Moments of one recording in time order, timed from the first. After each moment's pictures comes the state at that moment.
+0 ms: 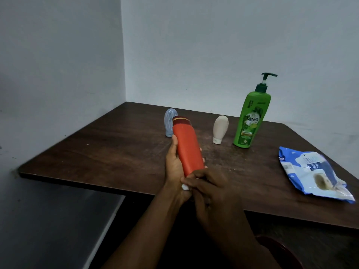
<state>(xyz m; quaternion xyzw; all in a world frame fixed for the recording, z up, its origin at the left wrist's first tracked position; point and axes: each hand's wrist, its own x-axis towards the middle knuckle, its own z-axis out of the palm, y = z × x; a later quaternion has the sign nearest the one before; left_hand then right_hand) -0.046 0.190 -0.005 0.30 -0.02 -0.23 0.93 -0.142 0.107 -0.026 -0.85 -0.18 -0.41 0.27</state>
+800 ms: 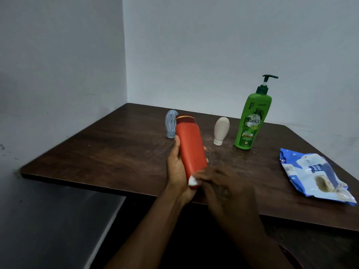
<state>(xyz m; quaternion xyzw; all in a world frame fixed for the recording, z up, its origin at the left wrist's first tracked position) -0.046 0.188 -0.010 0.28 -0.05 -0.21 0.93 -0.142 0.090 -0.012 -0.84 -0.17 -0.41 0.32</state>
